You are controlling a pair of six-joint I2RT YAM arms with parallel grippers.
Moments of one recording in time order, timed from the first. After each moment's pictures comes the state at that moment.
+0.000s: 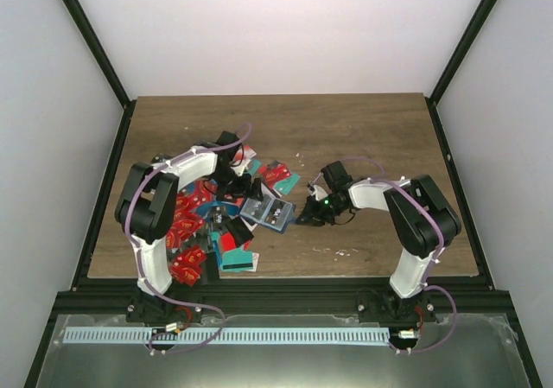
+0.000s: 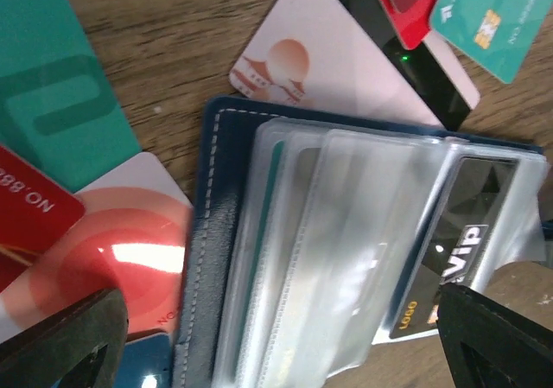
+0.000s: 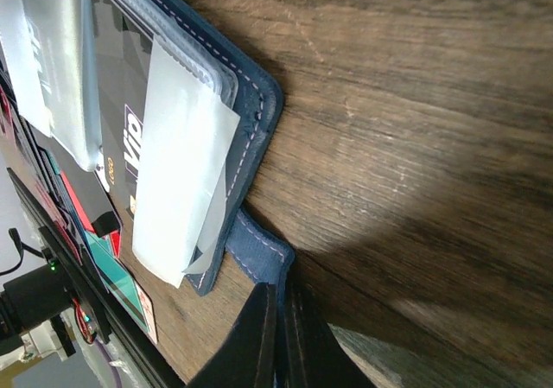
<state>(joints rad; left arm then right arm) -0.40 1.93 1.31 -0.82 0.40 -0.23 0.45 1.77 0.83 -0.29 -0.69 0.51</state>
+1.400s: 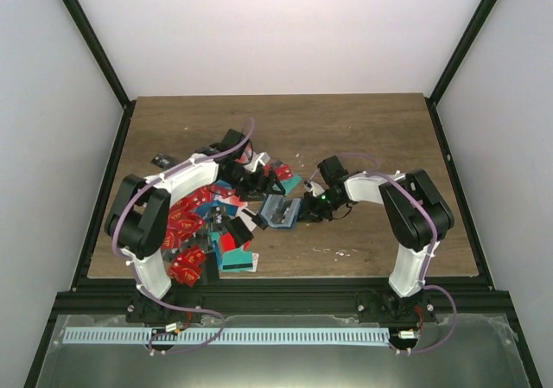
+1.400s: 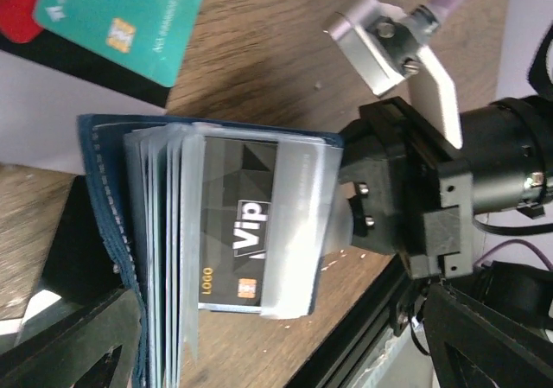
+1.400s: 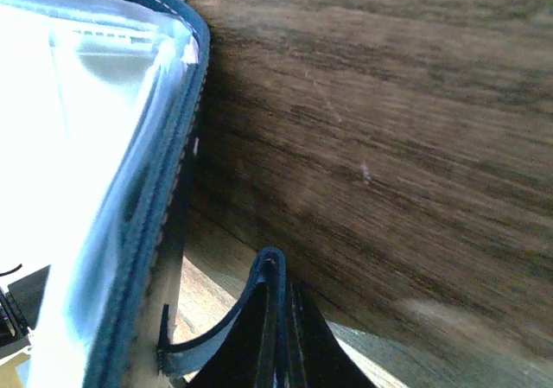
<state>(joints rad) -0.48 1.80 1.23 -0.61 0.71 -0.43 0.45 1.83 0.92 -0.37 -0.70 0.48</state>
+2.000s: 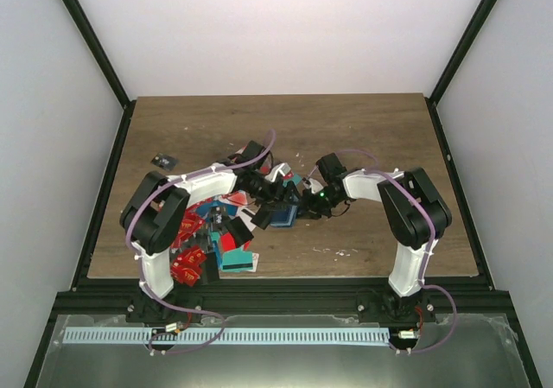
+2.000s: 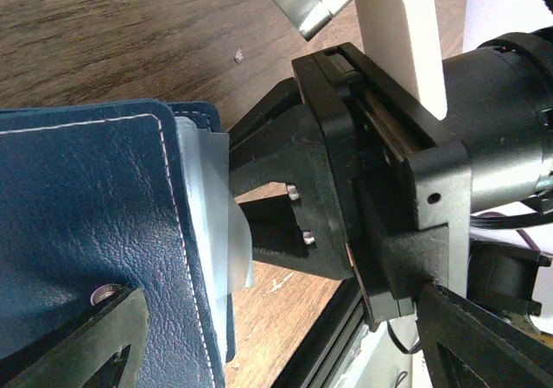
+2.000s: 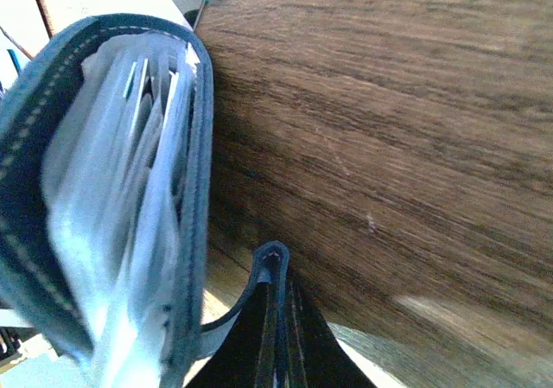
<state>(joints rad) -0.61 1.87 1.20 -0.40 0.80 -0.54 0.45 1.85 0.97 -0.38 -0.68 0.47</state>
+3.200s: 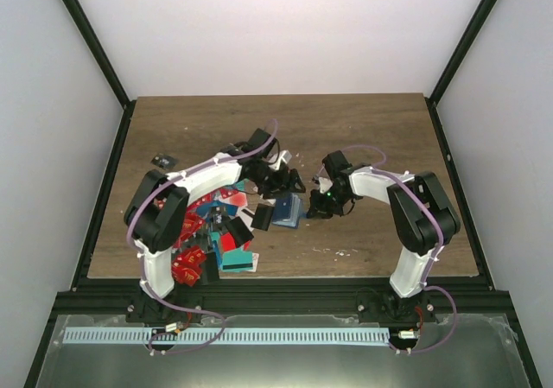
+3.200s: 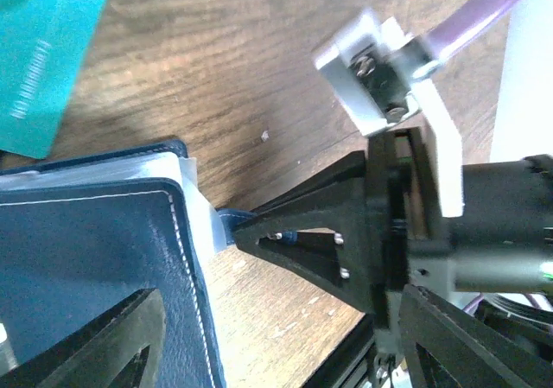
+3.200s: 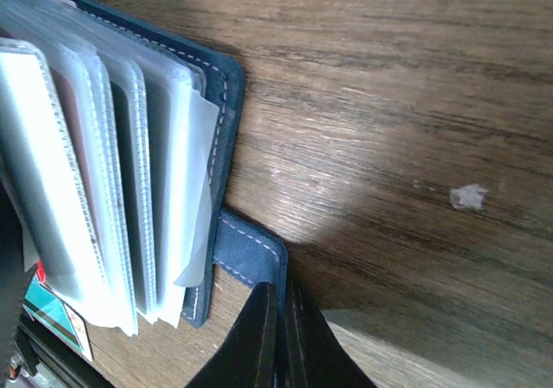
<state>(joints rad) -0.64 1.93 1.37 -0.50 0.63 -0.63 0.42 1.78 0.99 -0.56 -0.52 0.39</state>
